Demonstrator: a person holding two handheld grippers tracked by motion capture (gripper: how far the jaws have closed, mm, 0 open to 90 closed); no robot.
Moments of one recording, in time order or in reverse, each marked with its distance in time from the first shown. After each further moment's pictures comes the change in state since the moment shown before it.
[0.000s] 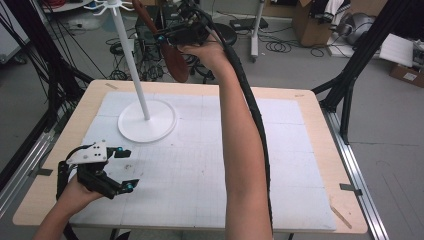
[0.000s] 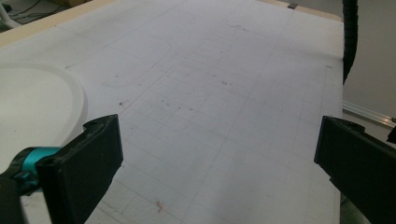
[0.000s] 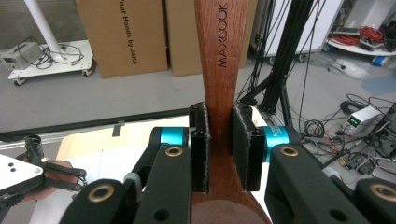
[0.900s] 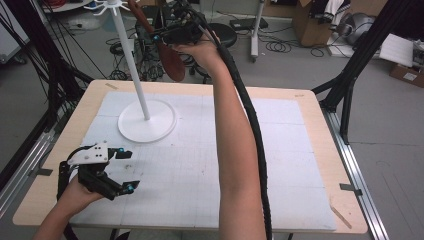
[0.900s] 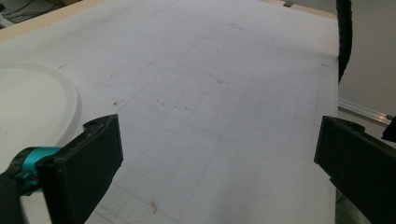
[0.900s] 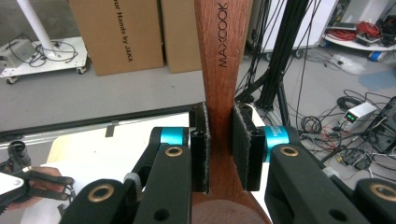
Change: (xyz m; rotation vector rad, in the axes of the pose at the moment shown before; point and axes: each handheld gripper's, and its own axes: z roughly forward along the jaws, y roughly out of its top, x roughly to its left) left arm -0.002 0.000 0.002 0.005 -0.015 0.001; right arm -0.005 0.003 0.016 0.017 -0.013 -0.002
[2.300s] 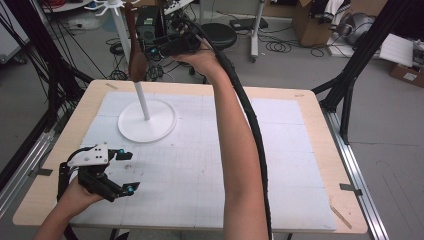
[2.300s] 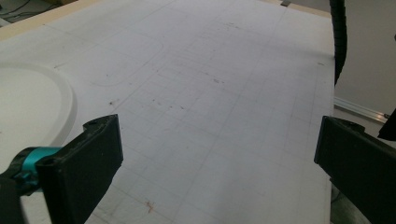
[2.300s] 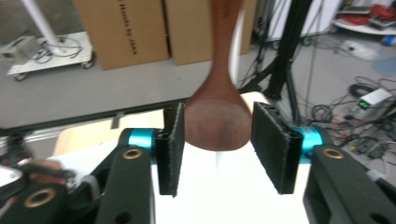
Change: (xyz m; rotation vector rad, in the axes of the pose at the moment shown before) left arm -0.002 -0.001 0.000 0.004 -0.008 0.003; right arm 0.004 -0.018 0.013 0.036 0.029 0.037
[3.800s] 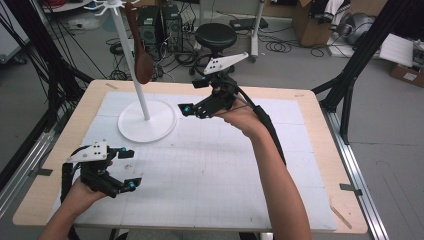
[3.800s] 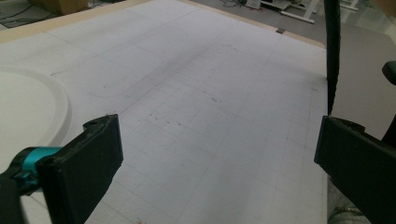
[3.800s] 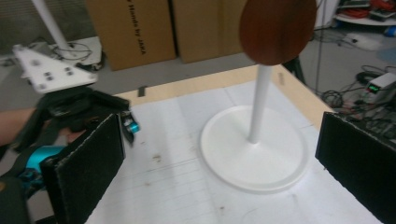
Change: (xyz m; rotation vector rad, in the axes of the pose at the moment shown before) left arm 0.006 -0.003 0.003 -0.086 -0.013 -0.067; right arm 0.064 -0.117 -0.054 -0.057 0.002 0.034
